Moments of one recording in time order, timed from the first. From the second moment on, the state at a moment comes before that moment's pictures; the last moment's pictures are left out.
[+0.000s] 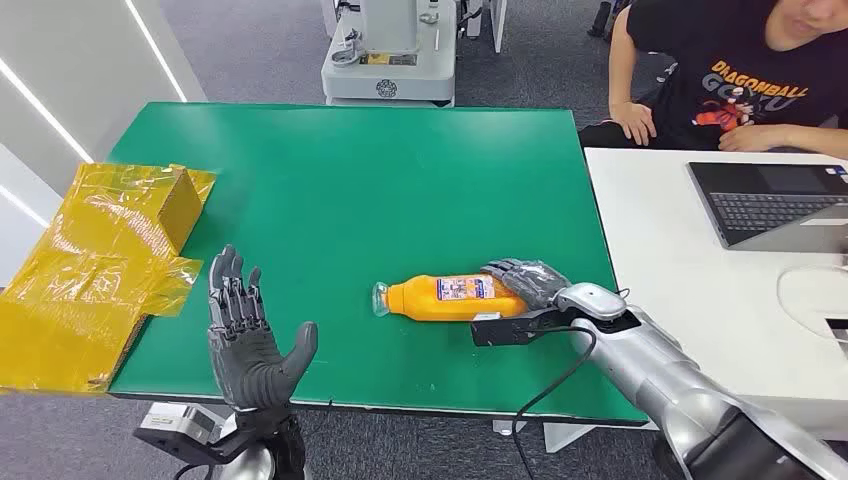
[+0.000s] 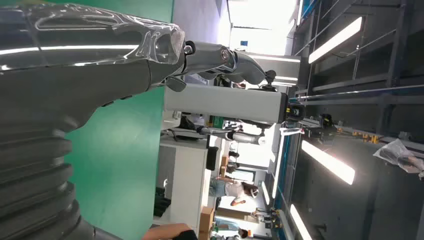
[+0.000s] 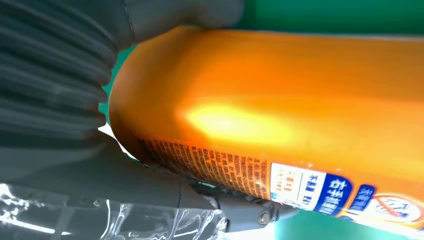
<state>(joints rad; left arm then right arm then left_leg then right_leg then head) 0.07 -0.21 -0.34 -1.59 0.03 0.31 -0.70 -0.83 -0.17 0.97 -0.45 0.72 -0.01 -0.36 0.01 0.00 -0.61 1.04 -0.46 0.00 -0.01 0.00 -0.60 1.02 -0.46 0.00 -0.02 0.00</state>
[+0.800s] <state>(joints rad) 0.07 -0.21 -0.34 -1.60 0.03 0.34 -0.70 -0.71 -0.11 0.81 -0.54 0.58 -0.42 -0.43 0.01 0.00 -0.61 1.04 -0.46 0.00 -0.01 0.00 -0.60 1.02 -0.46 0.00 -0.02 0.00</state>
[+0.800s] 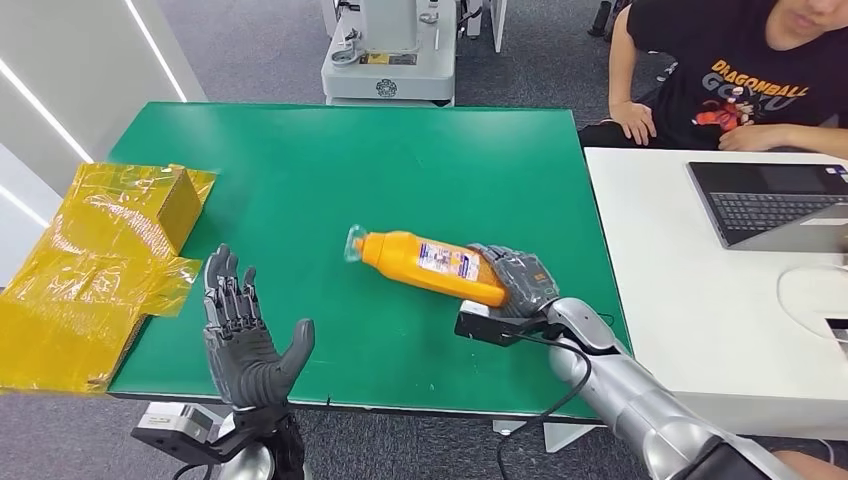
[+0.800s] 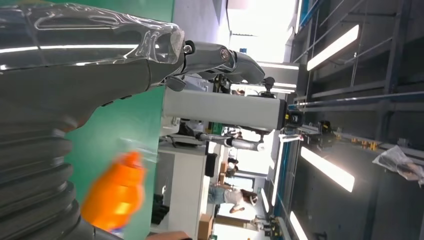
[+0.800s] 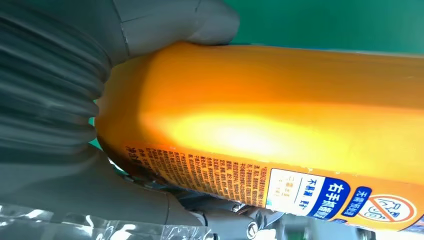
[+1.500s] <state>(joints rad) -0.04 -0.19 -0.41 -1.48 0.21 0.18 -0.65 -0.42 -0.02 0.63 -0.95 0.48 -0.57 -0.69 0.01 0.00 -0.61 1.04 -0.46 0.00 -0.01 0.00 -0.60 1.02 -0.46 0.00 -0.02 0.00</state>
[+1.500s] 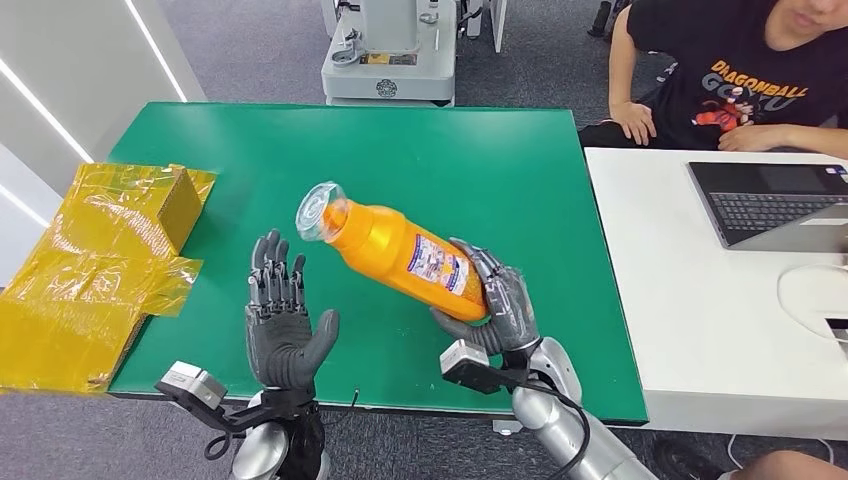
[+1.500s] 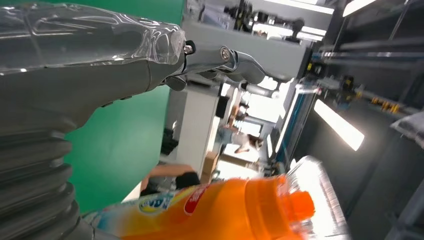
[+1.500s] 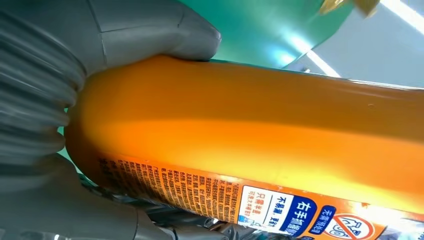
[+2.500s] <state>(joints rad) -0.12 -0.15 -0.45 -1.35 0.25 0.12 -0.65 -0.50 0.03 0.74 -0.79 0.46 -0.12 -0.68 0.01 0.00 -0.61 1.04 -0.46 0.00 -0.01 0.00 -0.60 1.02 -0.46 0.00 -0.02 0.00</state>
